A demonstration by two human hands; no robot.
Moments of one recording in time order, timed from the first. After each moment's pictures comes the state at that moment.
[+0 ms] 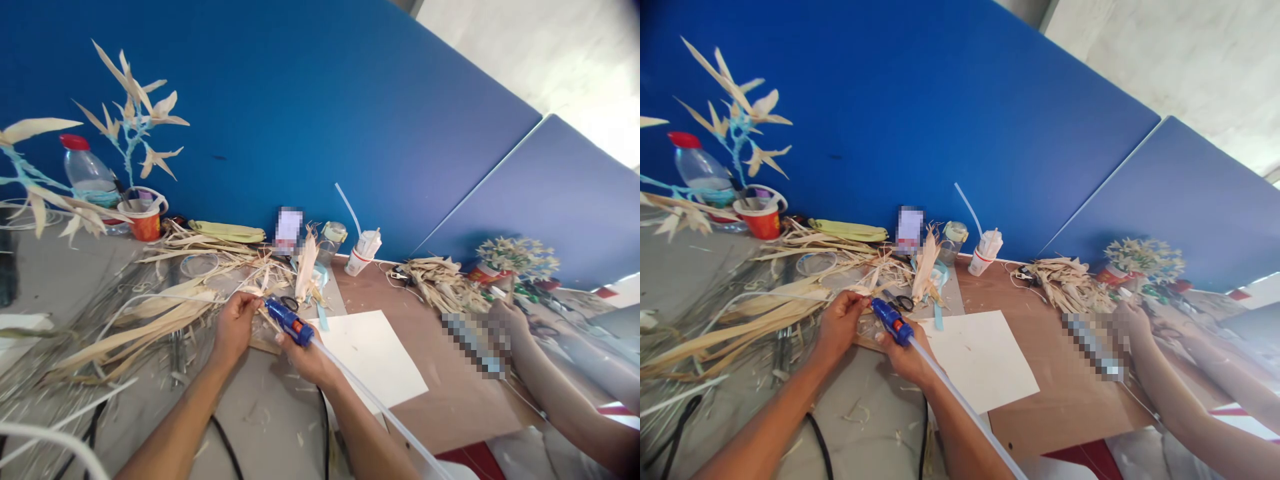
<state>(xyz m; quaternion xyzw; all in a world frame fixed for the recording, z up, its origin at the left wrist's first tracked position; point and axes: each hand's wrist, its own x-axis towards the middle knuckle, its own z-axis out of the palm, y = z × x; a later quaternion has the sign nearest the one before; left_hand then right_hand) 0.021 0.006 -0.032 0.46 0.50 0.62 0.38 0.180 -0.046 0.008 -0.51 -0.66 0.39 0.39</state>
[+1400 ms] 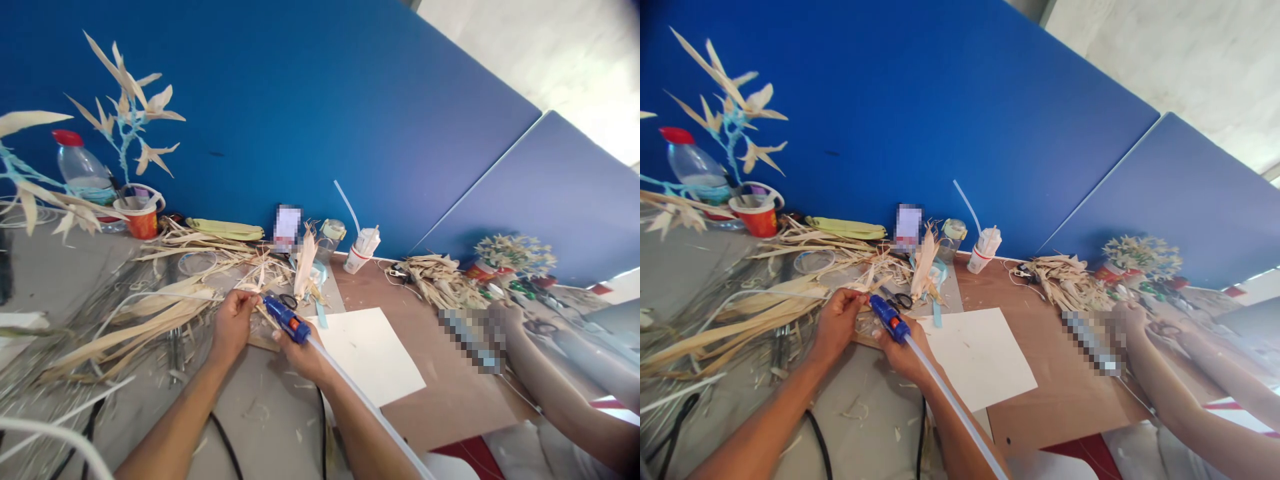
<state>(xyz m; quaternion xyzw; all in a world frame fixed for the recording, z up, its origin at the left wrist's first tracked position) 0.021 0.006 -0.034 0.46 0.51 0.62 0.38 0.179 -0.044 0.001 -0.52 -0.67 0.36 0.39</state>
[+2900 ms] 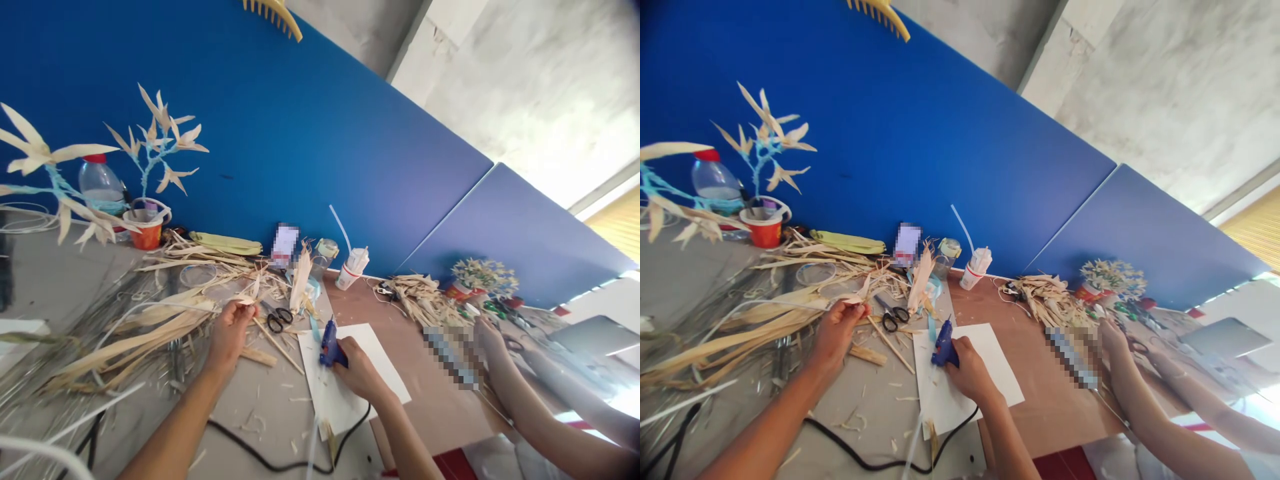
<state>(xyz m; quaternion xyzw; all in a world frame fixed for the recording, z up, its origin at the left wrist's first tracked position) 0.019 0.010 -0.030 0.38 0.43 0.67 0.46 0.295 -0.067 0.004 -0.67 -0.71 0.16 0.12</state>
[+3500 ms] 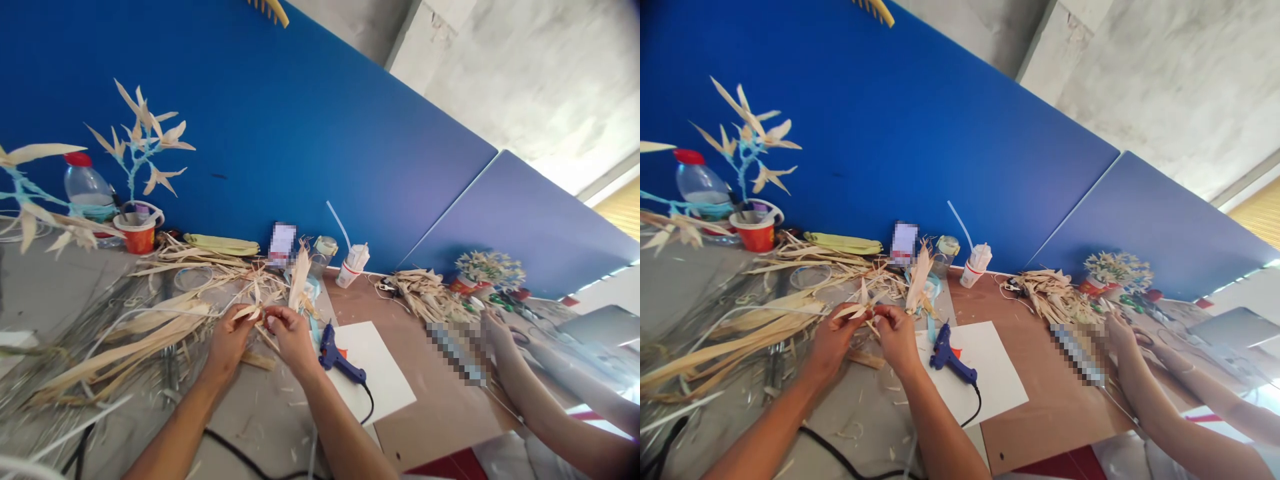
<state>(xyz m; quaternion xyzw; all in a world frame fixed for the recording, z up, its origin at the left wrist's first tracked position) 0.020 0.001 -0.018 0.45 0.45 0.62 0.45 0.145 -0.009 0.006 -0.50 -0.56 0.43 0.49</state>
